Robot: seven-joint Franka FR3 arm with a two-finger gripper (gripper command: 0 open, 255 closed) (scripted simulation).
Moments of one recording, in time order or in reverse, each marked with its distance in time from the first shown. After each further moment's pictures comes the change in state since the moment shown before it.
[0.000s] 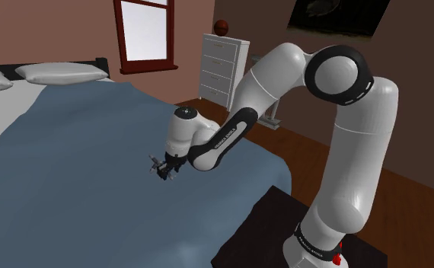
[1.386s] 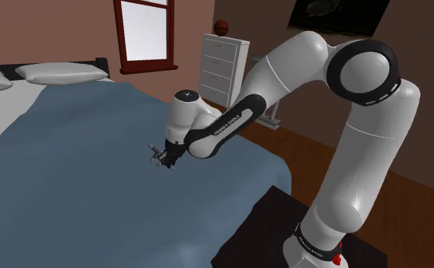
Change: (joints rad) arm -0.036 -0.122 0.058 0.003 0.149 -0.110 -0.124
